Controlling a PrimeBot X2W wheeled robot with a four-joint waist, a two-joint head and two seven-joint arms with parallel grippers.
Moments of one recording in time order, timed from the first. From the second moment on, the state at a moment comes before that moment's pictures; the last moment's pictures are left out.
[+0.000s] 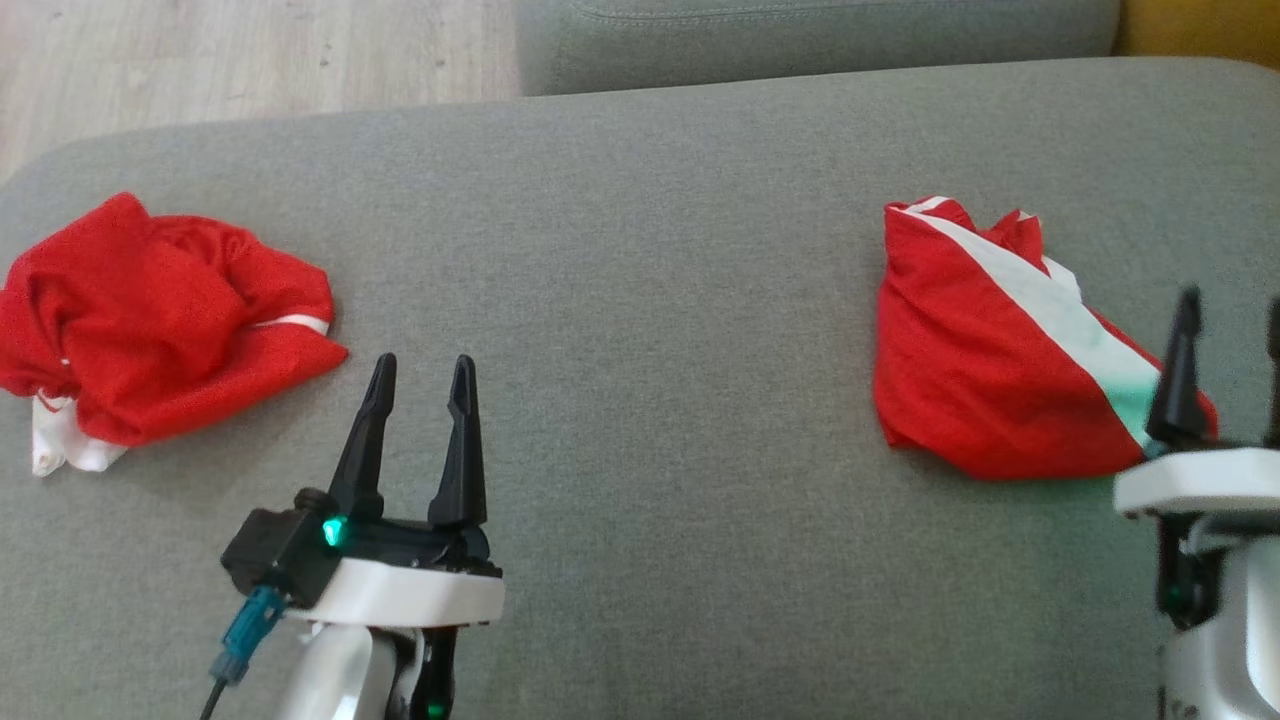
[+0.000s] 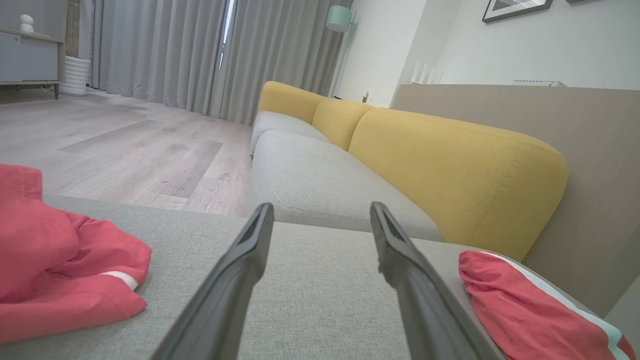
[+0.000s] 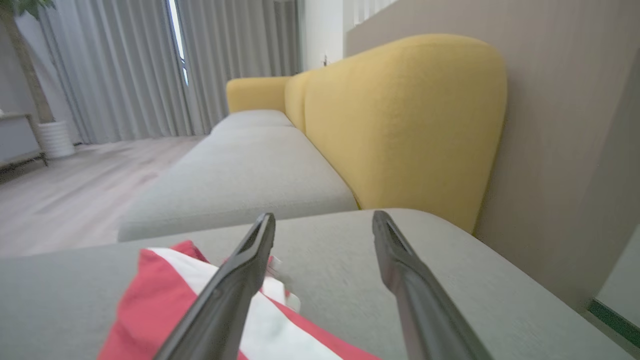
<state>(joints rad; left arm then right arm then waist) -0.12 0.05 -0.26 0.14 -0.37 -0.09 -0.26 -0.22 -0.04 -0.33 0.34 -0.01 0.12 -0.24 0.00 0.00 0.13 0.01</state>
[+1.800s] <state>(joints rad) -0.16 0.05 -0.35 0.12 -0.41 -0.08 -0.26 -0.75 -0.08 0.02 0.84 -0.07 0.12 -0.19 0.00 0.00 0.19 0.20</state>
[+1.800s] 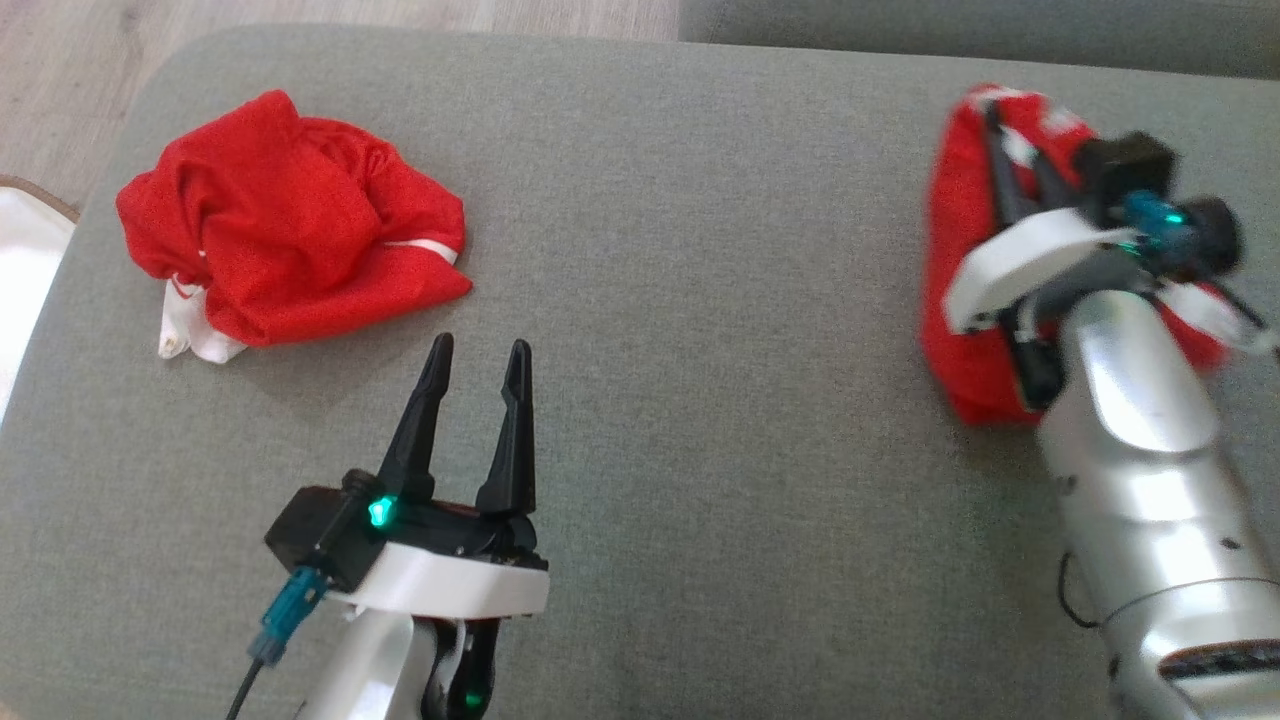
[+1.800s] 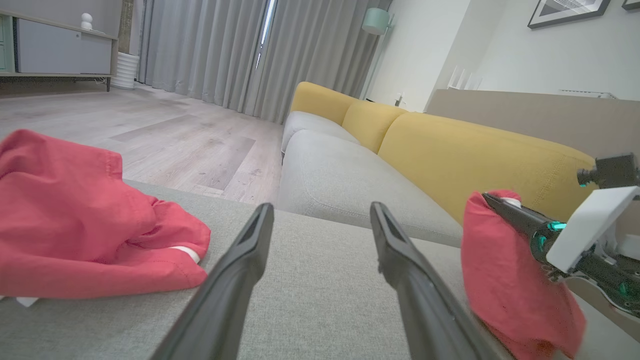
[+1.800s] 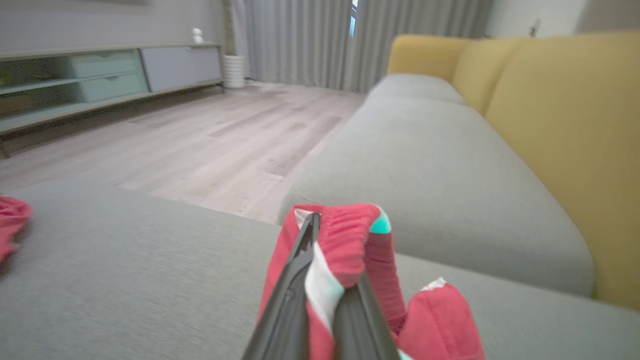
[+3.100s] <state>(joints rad) -0.15 0.05 -0.26 0.11 -0.38 -0.09 -0.26 -0.20 -0.06 0.06 0.35 0.13 0.12 -0.25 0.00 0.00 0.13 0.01</state>
